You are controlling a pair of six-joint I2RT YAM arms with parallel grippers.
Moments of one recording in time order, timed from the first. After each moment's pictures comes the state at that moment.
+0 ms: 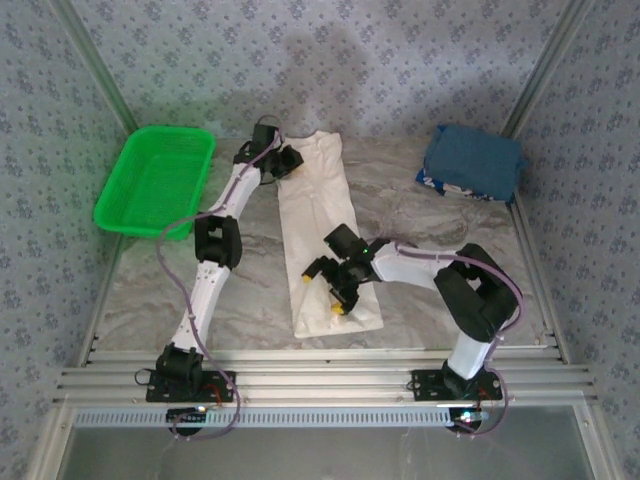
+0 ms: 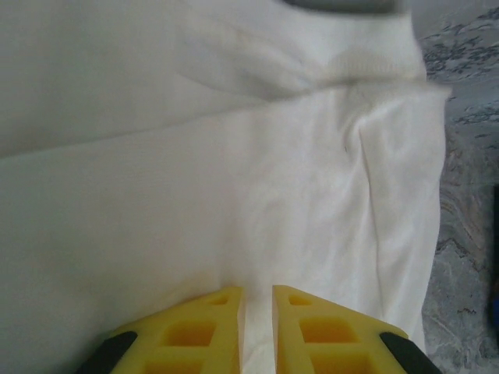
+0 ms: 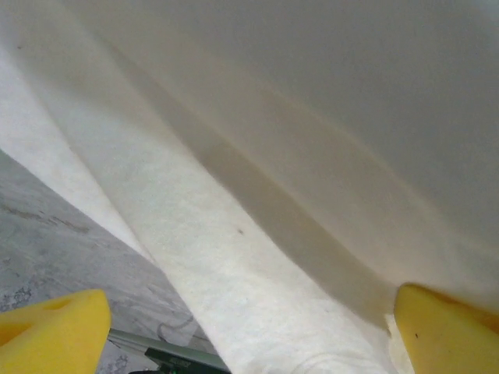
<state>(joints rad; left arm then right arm) -0.26 2.95 2.84 -0.61 0.41 -0.72 0.80 1.72 0.97 -0.39 -0.40 1.50</state>
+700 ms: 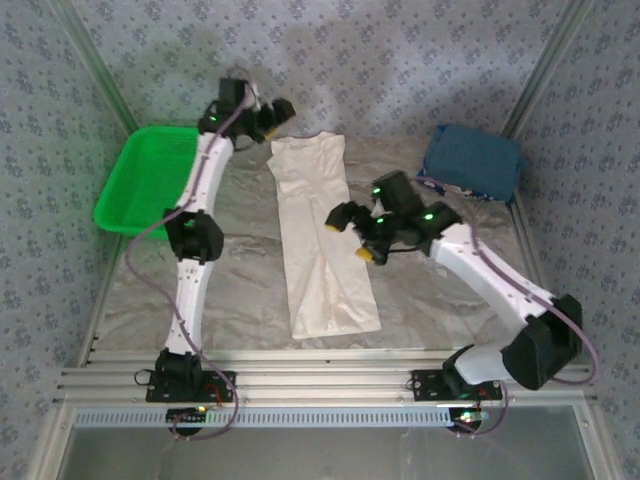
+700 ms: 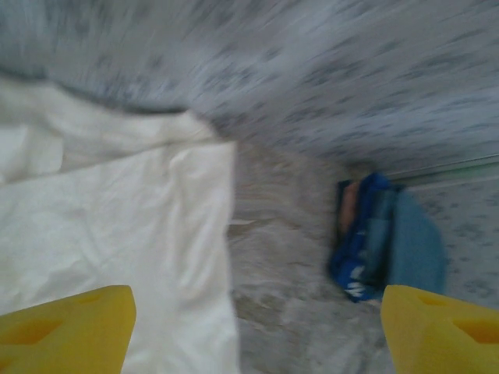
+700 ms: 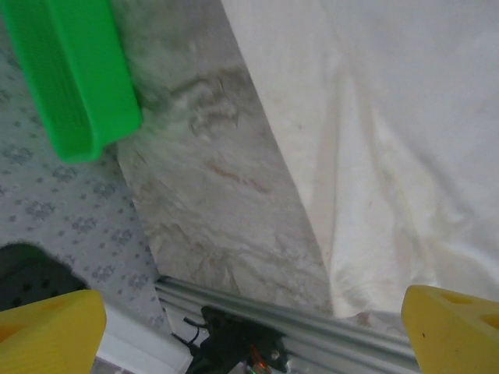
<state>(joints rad) -0.20 2.51 2.82 -0.86 0.52 -0.68 0.53 1.35 1.26 -0.79 -0.40 1.01</state>
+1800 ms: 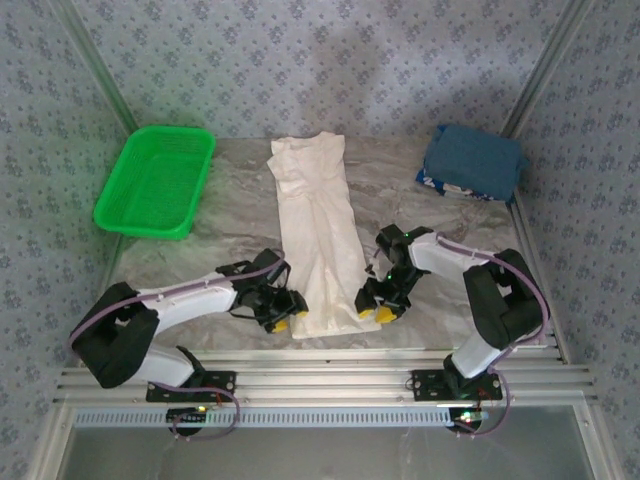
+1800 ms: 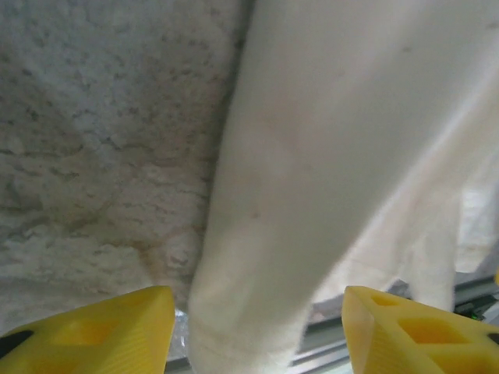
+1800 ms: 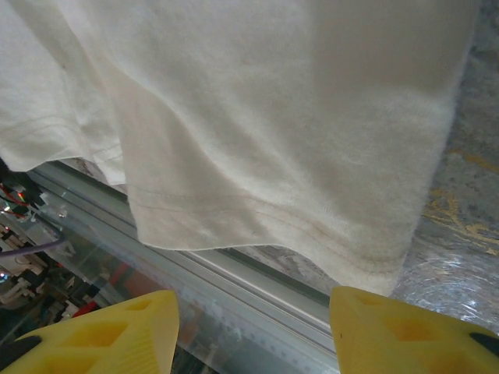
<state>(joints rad) -0.79 1.40 0.63 -0.44 0.39 -1.23 0.49 1.61 0.89 -0.98 -0.64 0.33</state>
